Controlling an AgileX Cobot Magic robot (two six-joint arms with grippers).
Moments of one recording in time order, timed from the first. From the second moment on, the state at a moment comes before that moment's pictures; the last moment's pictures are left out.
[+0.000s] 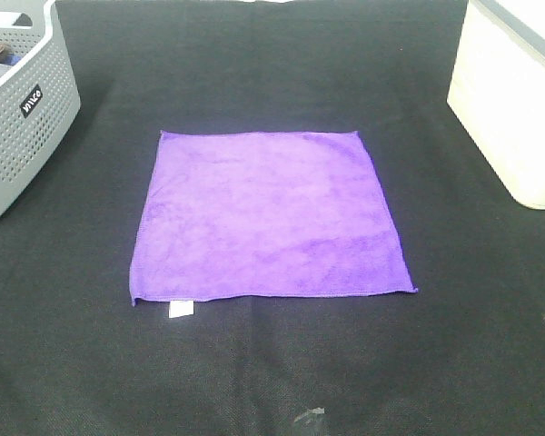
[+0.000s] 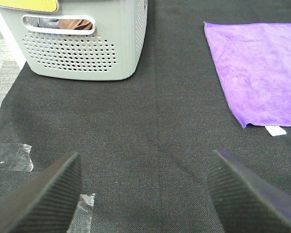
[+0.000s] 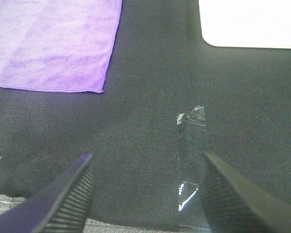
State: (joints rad) left arm 0.02 -0.01 -0.52 0.01 1.08 -0.02; right arm 0.02 0.00 -0.45 0.05 1.10 -0.09
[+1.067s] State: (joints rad) left arm 0.02 -0.01 -0.52 0.00 1.08 0.00; right arm 0.02 0.00 -0.45 0.05 1.10 -0.09
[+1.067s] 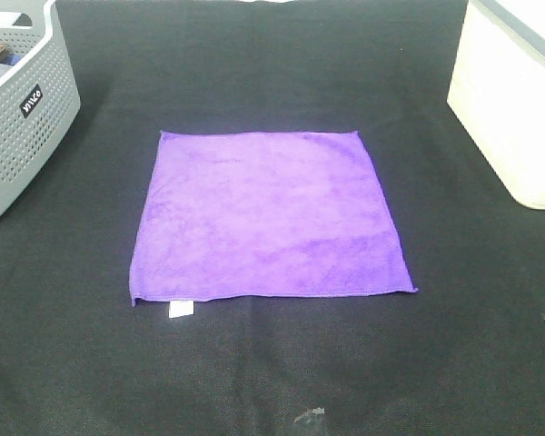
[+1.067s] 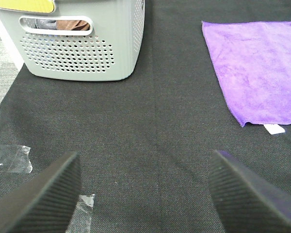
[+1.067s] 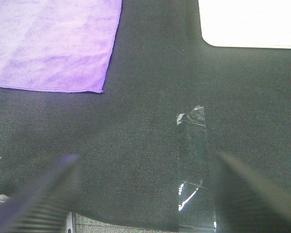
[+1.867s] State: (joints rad) left arm 0.02 -0.01 -0.52 0.00 1.08 0.00; right arm 0.02 0.00 -0.45 0.05 1.10 -0.09
